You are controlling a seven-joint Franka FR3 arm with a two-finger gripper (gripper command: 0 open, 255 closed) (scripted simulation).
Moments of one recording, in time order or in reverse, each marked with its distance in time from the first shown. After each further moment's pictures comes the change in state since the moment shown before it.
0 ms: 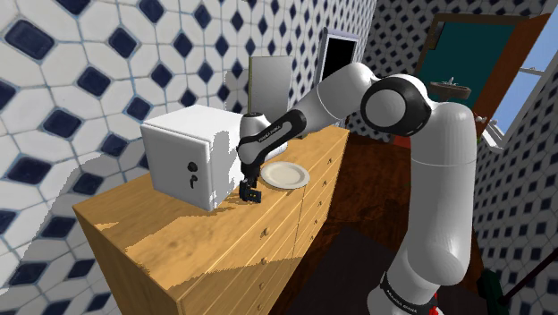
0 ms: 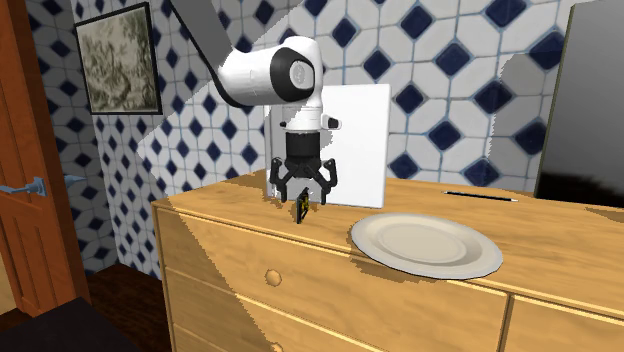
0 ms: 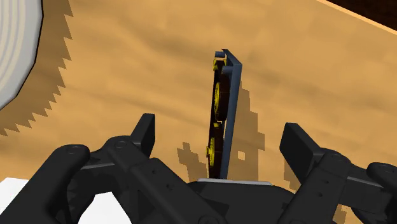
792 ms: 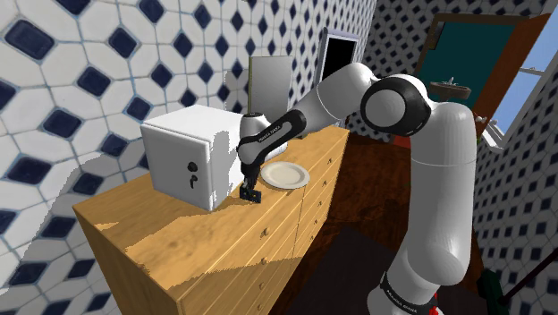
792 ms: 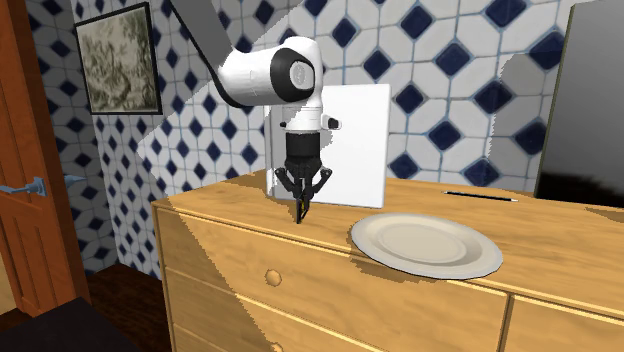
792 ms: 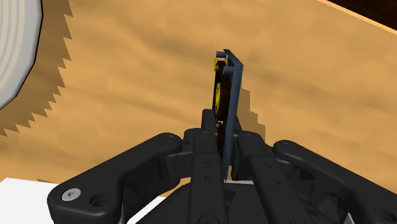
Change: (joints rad) arm 0.000 0.001 0.000 0.000 0.000 0.001 0.000
